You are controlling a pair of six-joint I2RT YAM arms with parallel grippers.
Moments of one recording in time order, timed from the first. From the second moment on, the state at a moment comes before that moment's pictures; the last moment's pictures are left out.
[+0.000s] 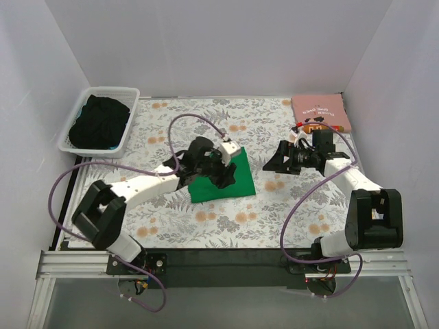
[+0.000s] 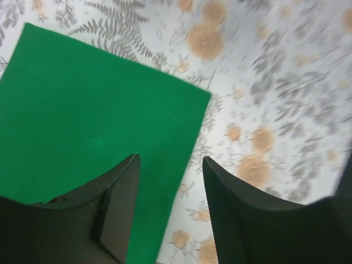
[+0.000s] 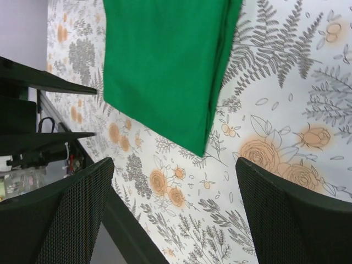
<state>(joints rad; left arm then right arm) -0.71 1.51 0.96 -0.06 0.42 0.06 0.07 1.44 0.86 -0.29 -0.86 0.25</state>
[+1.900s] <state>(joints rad) -0.96 1.86 1.15 -0.02 0.09 0.28 0.19 1.73 0.71 0.17 -0.82 0.71</state>
